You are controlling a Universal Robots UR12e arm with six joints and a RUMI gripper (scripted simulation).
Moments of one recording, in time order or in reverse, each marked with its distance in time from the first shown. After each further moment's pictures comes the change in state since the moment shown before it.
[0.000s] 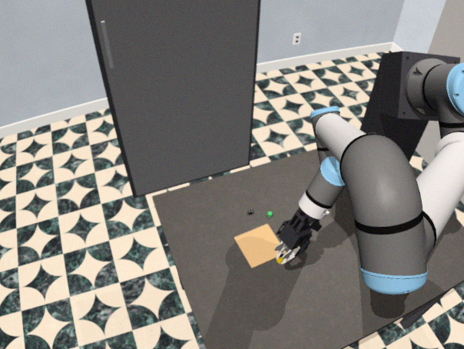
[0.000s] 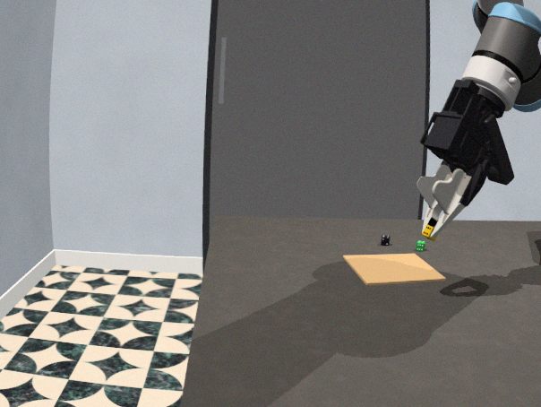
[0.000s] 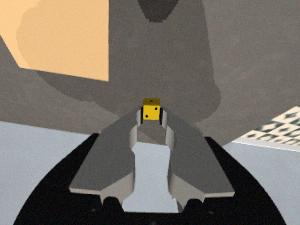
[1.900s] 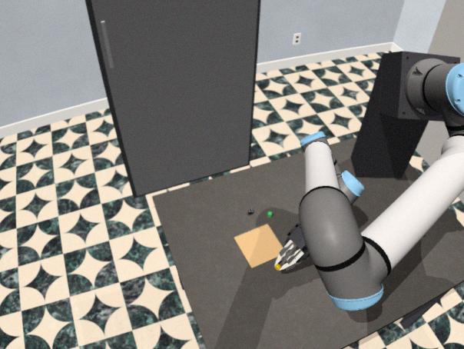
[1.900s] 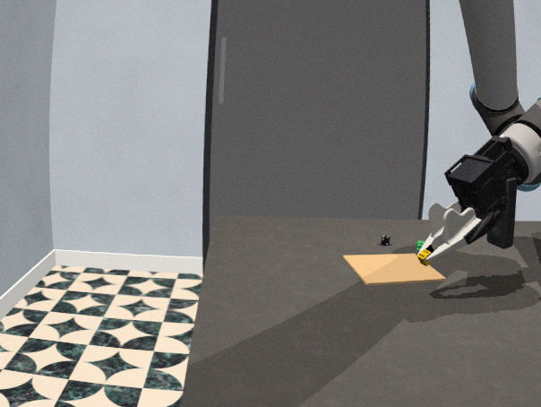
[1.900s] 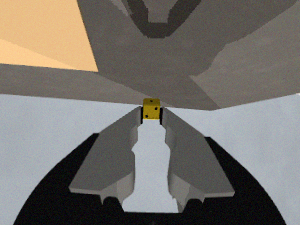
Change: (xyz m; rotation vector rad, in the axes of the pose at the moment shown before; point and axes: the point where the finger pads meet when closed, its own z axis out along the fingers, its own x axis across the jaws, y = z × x) arm 0.003 -0.016 0.034 -0.454 0.005 -0.004
